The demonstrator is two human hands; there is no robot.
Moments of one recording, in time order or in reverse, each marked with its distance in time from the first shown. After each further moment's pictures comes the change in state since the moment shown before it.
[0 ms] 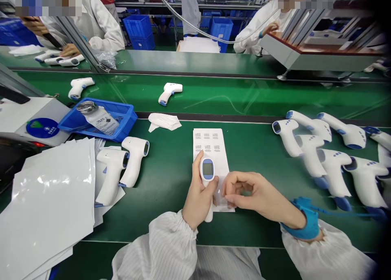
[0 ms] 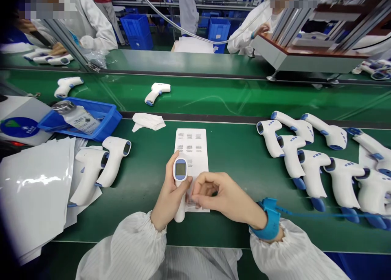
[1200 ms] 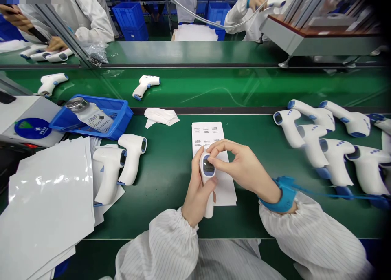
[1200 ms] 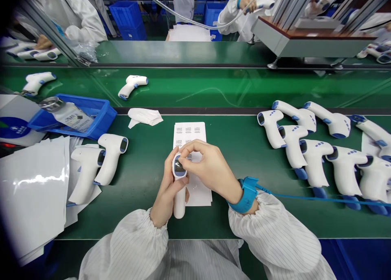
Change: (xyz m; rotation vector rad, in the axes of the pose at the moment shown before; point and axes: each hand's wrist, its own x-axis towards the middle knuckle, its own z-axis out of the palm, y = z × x) left_hand -0.004 0.004 0.000 -0.085 0.001 -0.090; right_hand 0.046 -0.018 0.010 -0.110 0.376 -0.146
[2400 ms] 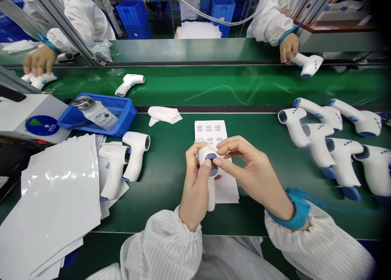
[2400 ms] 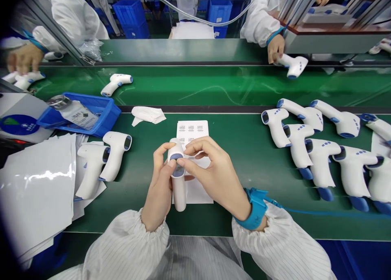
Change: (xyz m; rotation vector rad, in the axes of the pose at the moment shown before) left_hand -0.007 0.028 0.012 -0.004 0.140 0.128; right_hand -0.018 -0.013 -0.001 0.023 0.120 -0.105
